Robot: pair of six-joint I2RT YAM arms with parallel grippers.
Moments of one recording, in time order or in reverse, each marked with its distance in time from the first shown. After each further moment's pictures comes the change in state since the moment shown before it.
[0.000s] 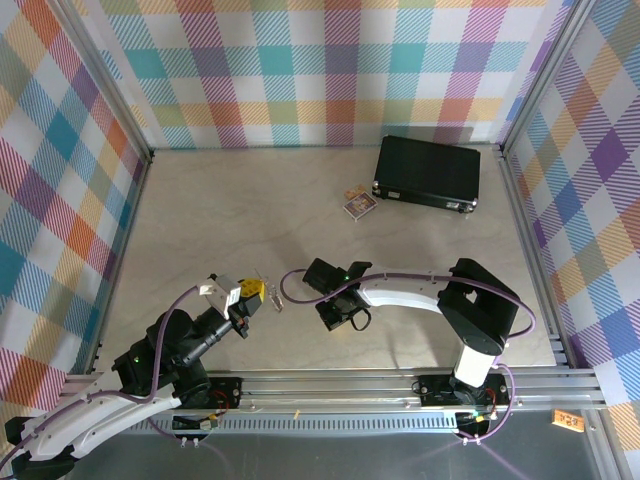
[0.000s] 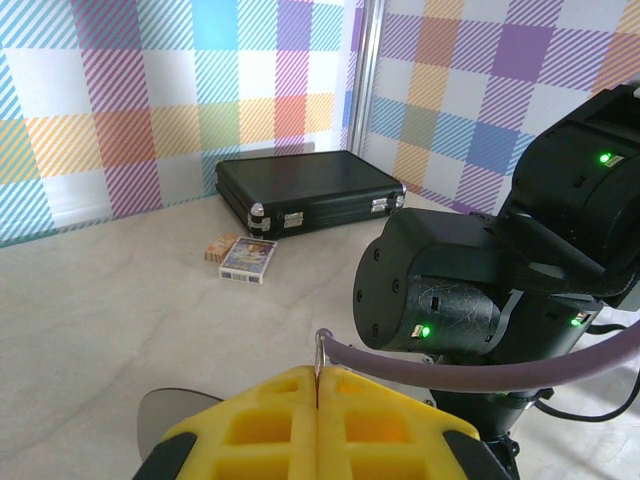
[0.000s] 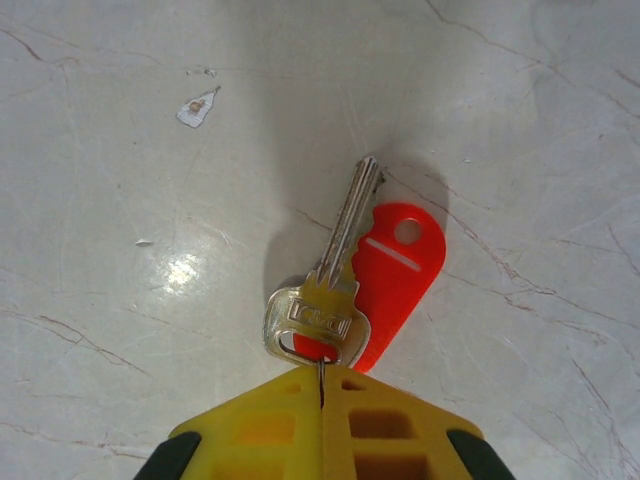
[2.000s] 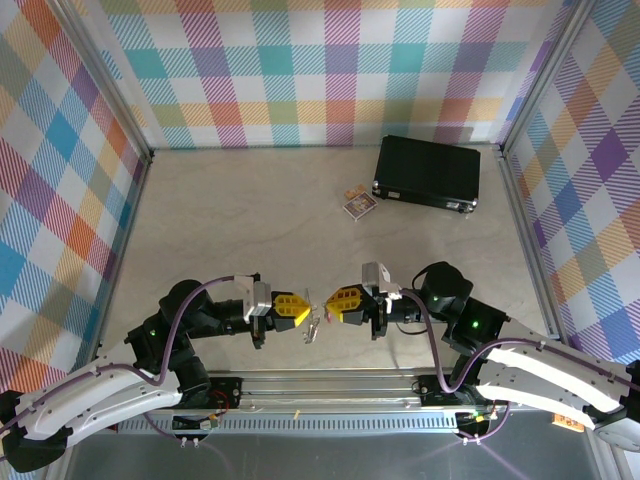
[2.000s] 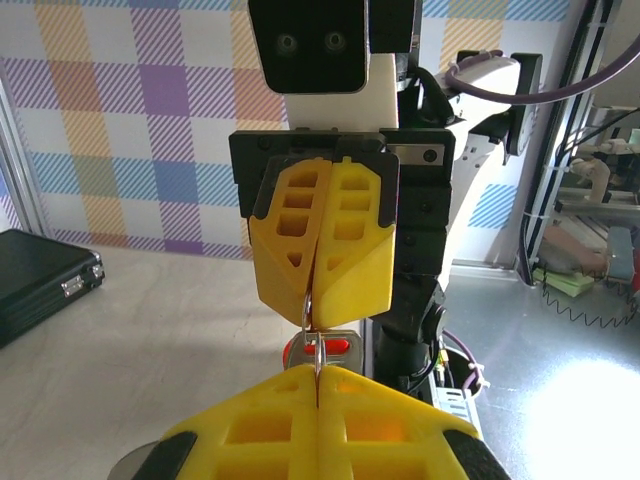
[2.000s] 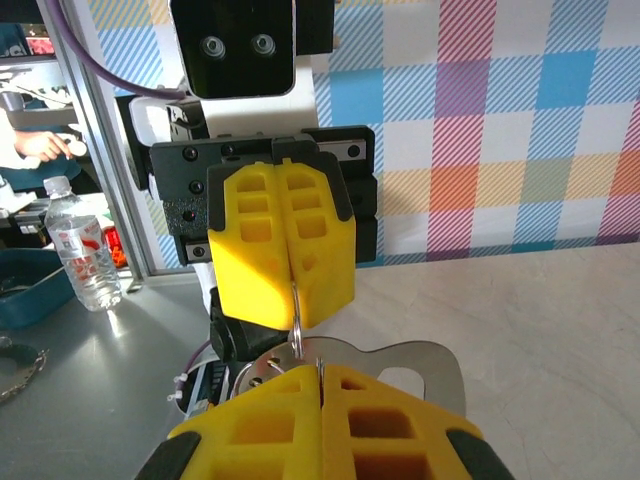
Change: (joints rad) left arm 0.000 0.367 0.225 0.197 0.697 0.076; right arm 0.004 -0.995 -0.415 0.763 -0.506 -0.388
